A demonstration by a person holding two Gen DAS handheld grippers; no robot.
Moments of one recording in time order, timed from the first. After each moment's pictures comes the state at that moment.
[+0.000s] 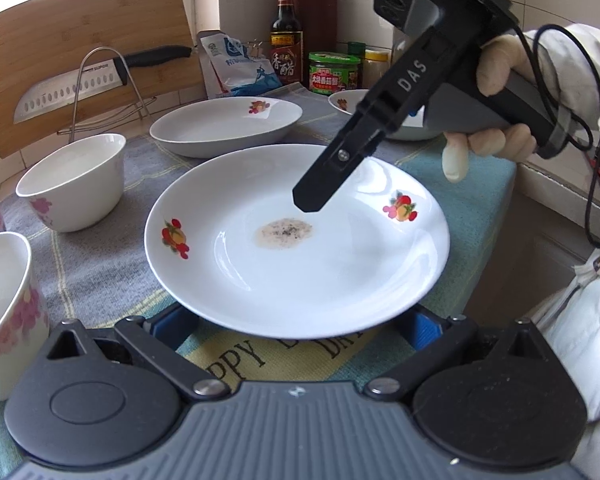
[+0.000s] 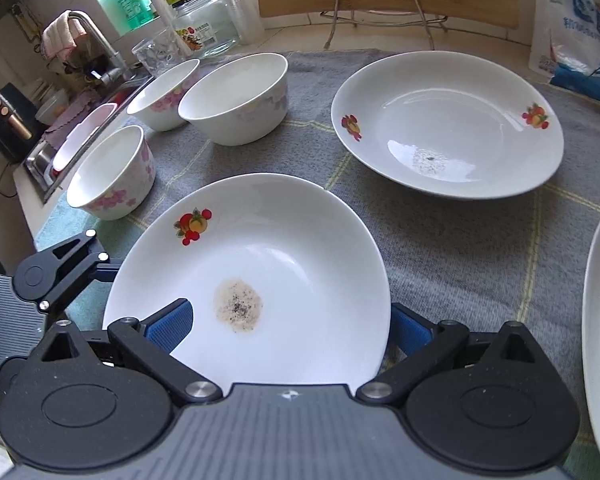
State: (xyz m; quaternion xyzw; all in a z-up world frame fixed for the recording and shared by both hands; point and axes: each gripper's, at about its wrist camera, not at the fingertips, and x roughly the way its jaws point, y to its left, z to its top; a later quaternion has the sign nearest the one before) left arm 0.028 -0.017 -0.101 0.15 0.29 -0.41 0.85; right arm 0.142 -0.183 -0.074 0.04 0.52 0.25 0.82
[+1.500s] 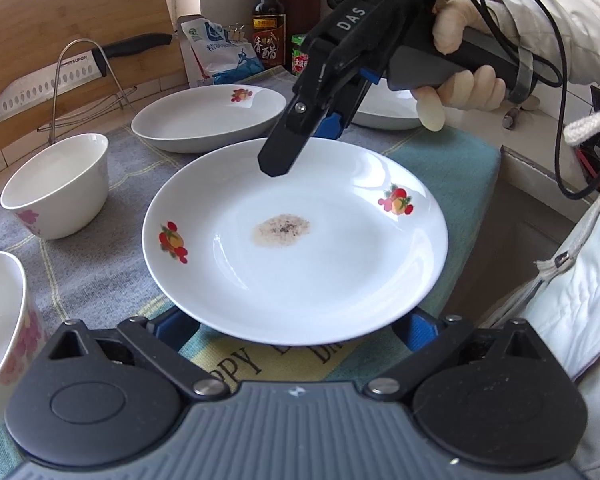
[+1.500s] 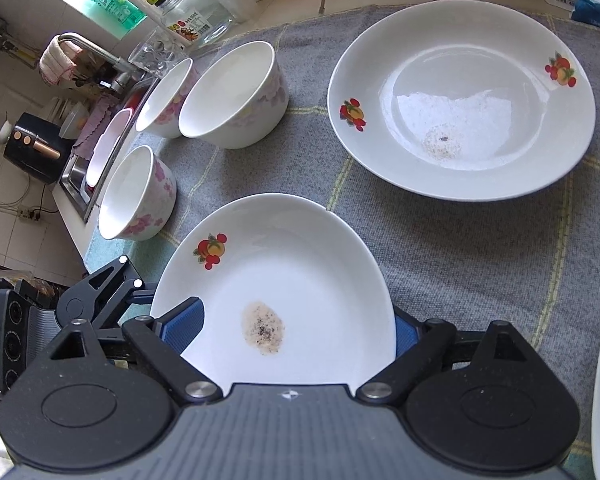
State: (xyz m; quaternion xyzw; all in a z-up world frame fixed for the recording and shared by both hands) left arm 0.041 -0.026 -0.083 0.16 0.33 -0.43 0.83; right arm 0.182 -0.196 -0.068 0.12 0.59 0.28 0.75
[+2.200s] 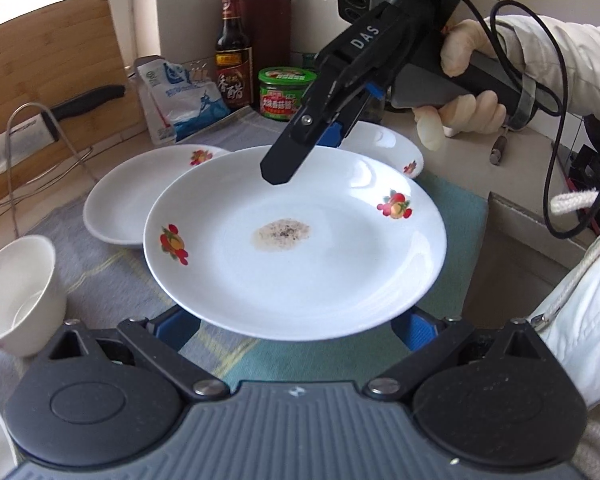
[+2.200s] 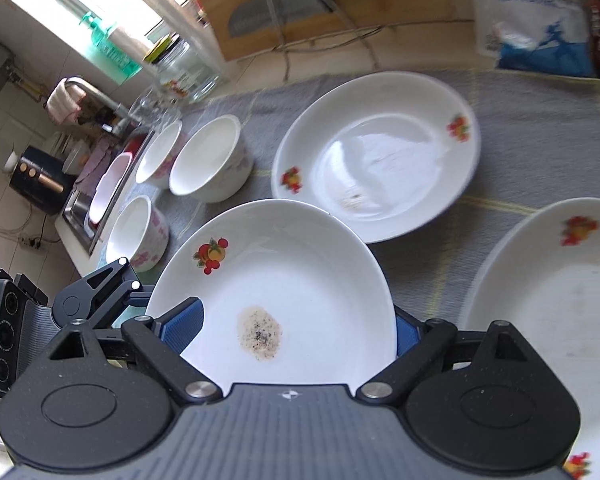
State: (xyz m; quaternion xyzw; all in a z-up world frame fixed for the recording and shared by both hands) left arm 0.075 -0.091 -0.051 0.17 0.30 -0.46 0.82; right arm 0.183 -0.283 -0.026 0.14 0.55 0.26 0.79
